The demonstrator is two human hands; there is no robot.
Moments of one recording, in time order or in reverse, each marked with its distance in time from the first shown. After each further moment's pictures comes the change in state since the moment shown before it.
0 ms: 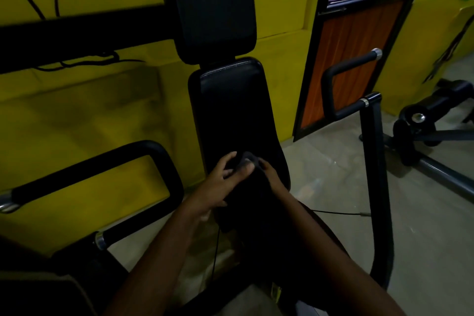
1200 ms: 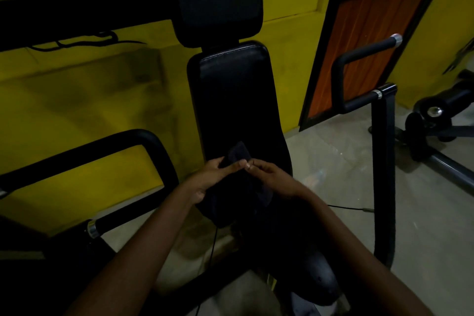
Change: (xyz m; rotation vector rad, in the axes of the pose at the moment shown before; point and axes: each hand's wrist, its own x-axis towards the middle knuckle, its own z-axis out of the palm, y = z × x) left_hand 0.056 -0.026 -0.009 -0.104 0.026 -0.070; right_hand -0.008 -0.004 -0.028 0.263 -0.458 -0.119
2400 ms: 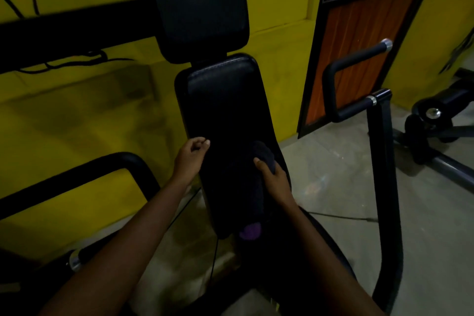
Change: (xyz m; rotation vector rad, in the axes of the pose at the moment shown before) left_hand 0.058 0.031 -0.028 0.263 0.511 0.271; right_hand 0.034 0.038 -0.014 0.330 0.598 0.055
